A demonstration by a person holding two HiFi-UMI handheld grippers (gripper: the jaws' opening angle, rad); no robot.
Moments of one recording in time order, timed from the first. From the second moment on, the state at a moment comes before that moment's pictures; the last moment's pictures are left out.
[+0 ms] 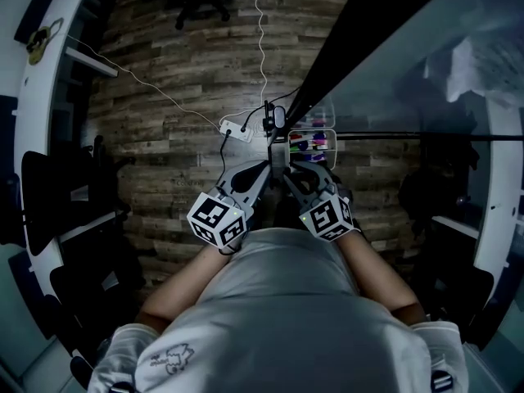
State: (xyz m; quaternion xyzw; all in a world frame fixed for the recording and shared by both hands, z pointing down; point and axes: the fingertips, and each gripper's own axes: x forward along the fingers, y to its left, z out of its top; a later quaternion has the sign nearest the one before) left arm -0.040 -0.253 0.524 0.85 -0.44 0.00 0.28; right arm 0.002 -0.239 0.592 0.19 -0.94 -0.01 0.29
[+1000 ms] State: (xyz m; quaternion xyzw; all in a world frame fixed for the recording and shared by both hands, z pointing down) left arm -0.045 -0.248 0.494 0.89 -0.38 0.01 0.24; right arm 0.014 -0.251 0.522 0.31 -0.93 0.01 0.19
